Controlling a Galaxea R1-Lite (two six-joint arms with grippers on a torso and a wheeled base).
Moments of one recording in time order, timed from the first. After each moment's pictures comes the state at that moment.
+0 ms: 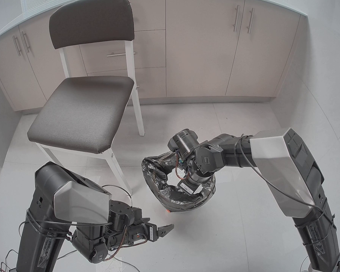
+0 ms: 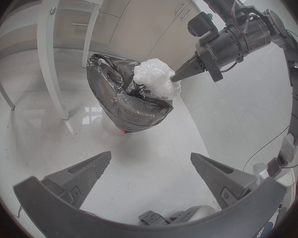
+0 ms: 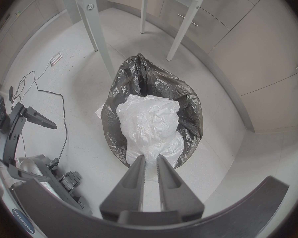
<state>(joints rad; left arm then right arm) -0.58 2.54 -0.47 -1.53 -0.22 -0.37 0.67 2.56 -2.00 0.48 -0.34 -0.31</state>
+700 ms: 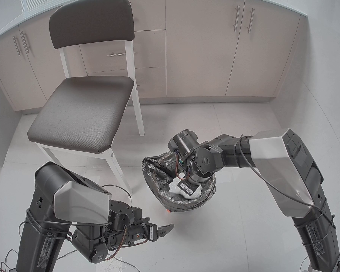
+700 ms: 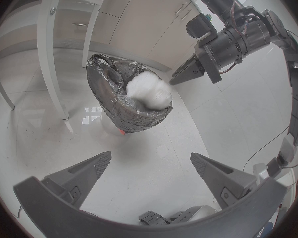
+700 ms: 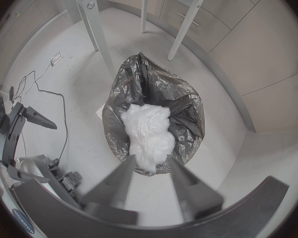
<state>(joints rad) -0.58 2.54 -0.47 -1.53 -0.22 -0.37 0.66 2.57 -2.00 0.47 -0.33 -0.31</state>
